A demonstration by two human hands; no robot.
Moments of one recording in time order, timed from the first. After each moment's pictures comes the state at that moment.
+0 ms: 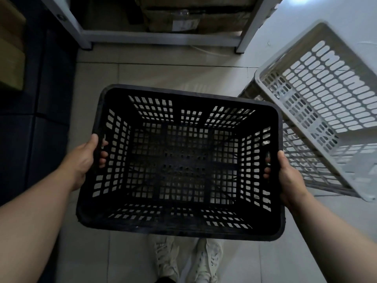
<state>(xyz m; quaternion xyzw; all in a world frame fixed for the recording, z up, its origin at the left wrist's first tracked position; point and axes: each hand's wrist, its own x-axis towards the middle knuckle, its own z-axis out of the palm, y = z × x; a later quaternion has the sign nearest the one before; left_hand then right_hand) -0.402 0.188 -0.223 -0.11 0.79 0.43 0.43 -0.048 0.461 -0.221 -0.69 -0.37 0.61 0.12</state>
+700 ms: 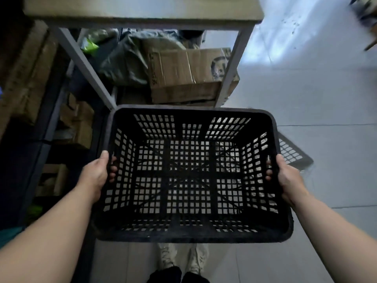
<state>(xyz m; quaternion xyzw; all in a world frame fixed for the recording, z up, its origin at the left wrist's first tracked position) -0.349 0.196 0.115 -0.08 0.81 0.49 0.31 -0.009 0.484 0.108 -0.66 -0.42 0.59 0.21</state>
